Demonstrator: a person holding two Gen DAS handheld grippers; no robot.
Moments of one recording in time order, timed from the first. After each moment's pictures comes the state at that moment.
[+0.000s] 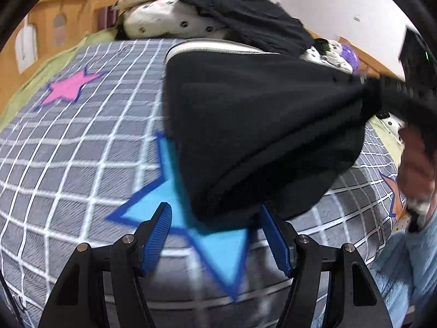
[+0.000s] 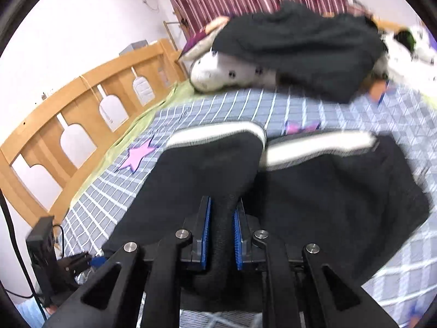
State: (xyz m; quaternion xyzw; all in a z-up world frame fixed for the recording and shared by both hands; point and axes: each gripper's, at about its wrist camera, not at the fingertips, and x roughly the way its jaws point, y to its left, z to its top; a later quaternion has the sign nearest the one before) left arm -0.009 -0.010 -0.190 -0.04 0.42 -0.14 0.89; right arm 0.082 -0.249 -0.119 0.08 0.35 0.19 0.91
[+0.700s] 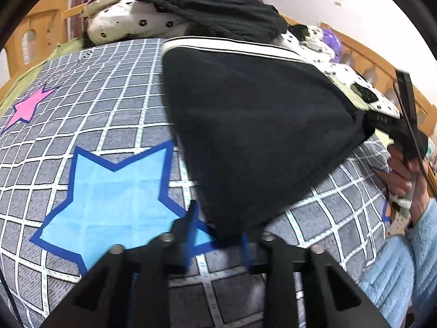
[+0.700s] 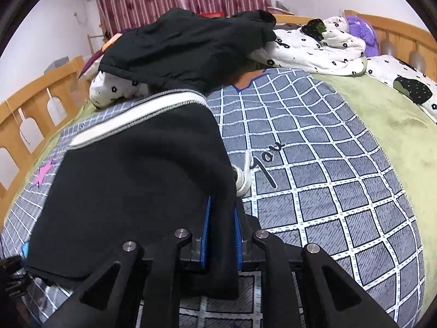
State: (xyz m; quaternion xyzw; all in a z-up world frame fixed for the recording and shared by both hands) left arm -0.002 -0.084 -0.199 -0.01 0.43 -0.18 0.88; right arm 0.085 -0.428 -0.167 0.09 0.36 -0.01 0.93
